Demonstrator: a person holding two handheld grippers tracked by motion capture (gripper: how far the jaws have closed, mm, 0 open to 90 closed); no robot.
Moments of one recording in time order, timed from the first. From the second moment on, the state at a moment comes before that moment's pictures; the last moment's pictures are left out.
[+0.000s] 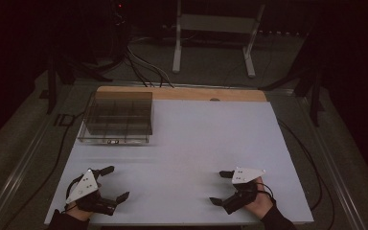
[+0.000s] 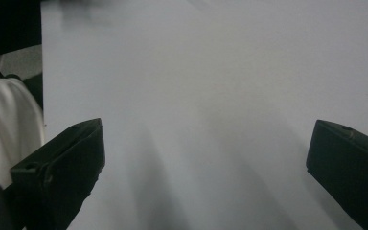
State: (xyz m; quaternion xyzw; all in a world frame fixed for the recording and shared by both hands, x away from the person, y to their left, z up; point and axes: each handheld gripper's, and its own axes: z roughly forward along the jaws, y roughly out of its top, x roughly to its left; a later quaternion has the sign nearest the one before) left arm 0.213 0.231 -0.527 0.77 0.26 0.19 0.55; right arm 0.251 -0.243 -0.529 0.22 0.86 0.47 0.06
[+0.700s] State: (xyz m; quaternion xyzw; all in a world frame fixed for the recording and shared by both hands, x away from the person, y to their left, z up) left arm 0.212 0.233 -0.527 0.76 0.27 0.19 0.56; right arm 0.246 -0.231 -0.501 0.18 0.84 0.50 0.06
